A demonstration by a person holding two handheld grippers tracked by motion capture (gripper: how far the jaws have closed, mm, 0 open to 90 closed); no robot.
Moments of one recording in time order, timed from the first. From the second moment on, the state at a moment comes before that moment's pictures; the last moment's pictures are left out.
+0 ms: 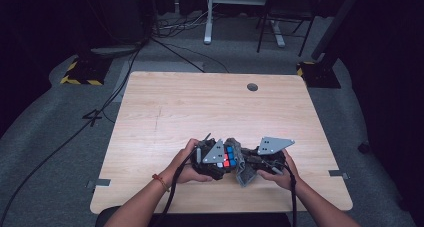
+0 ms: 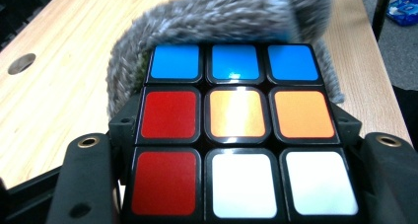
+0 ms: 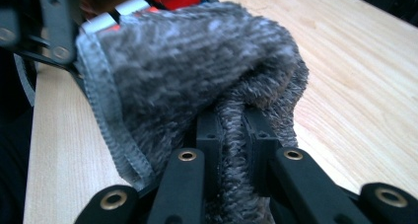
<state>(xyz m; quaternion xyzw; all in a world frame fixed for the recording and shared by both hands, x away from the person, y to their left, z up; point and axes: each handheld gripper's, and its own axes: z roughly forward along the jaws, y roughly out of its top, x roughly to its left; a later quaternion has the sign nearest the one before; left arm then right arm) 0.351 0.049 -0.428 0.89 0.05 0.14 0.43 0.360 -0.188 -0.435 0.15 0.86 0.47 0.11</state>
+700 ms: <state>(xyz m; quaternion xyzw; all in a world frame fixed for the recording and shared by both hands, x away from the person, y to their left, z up) 0.358 0.046 -0.431 0.89 0.07 0.15 0.42 0.352 -0.189 -0.433 0.15 0.85 0.48 0.14</state>
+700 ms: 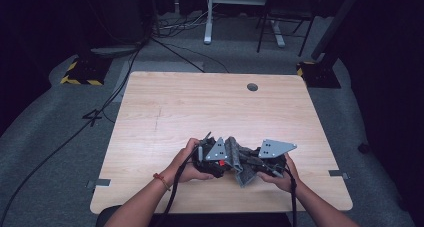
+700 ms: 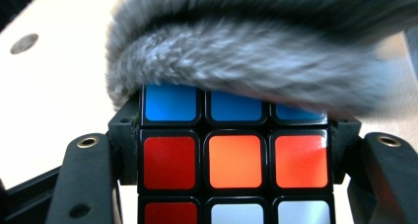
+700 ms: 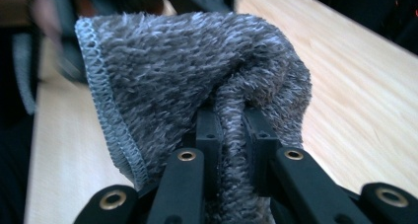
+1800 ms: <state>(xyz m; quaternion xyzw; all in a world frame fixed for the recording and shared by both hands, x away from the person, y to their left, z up) 0.356 0.043 -0.435 0.90 0.05 0.15 0.40 0.354 -0.199 -0.429 0.15 0.83 0.53 0.09</state>
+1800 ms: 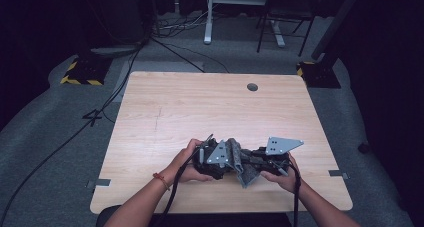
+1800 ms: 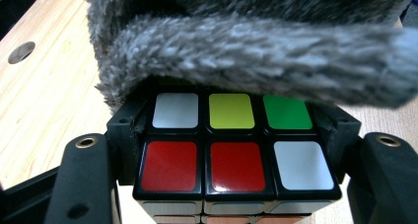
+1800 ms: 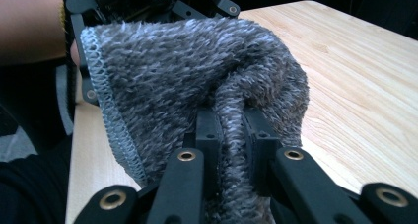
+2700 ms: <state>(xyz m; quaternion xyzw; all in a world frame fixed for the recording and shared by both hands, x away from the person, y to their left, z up) 0.356 0.043 -0.432 0.90 0.05 0.15 0.41 0.348 -0.189 -0.429 0.14 0.84 0.51 0.11</state>
